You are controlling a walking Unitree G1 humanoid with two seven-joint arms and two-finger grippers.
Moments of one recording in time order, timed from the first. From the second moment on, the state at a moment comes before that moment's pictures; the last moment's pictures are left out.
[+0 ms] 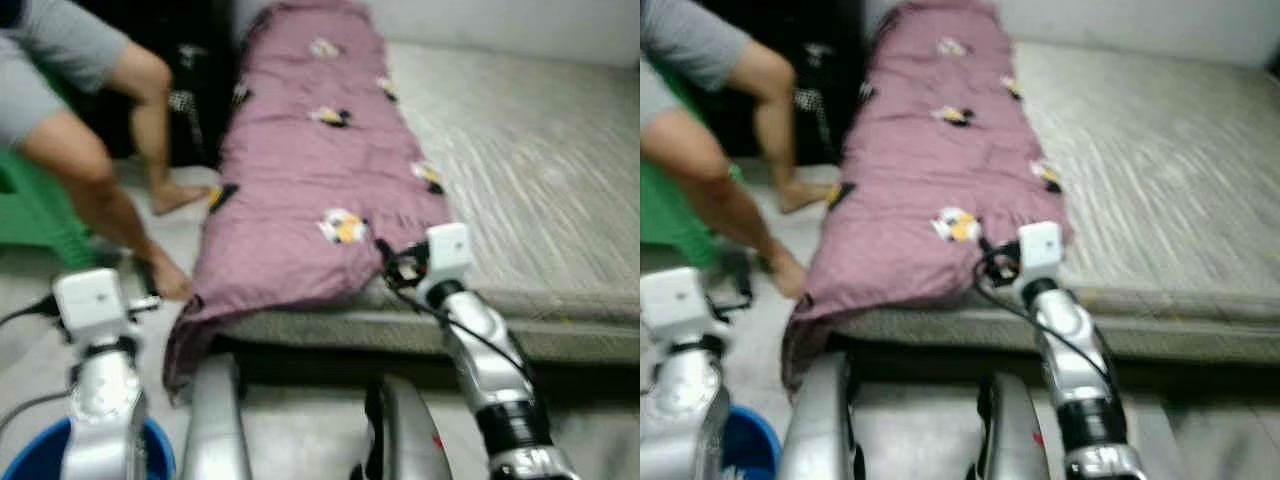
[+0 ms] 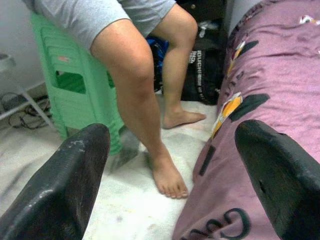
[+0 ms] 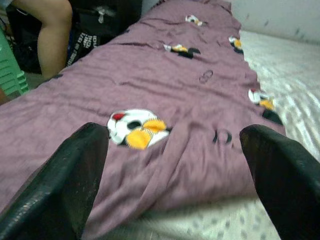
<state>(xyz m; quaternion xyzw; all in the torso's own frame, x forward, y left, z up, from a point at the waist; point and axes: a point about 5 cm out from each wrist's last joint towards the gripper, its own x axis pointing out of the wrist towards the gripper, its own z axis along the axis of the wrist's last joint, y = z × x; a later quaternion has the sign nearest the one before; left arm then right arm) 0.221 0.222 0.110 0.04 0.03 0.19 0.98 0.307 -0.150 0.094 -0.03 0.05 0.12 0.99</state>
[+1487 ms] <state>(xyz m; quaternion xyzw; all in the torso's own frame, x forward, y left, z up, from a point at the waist) 0.166 0.239 0.107 0.07 0.09 0.23 0.97 0.347 -0.077 0.099 0.01 0.09 0.20 0.98</state>
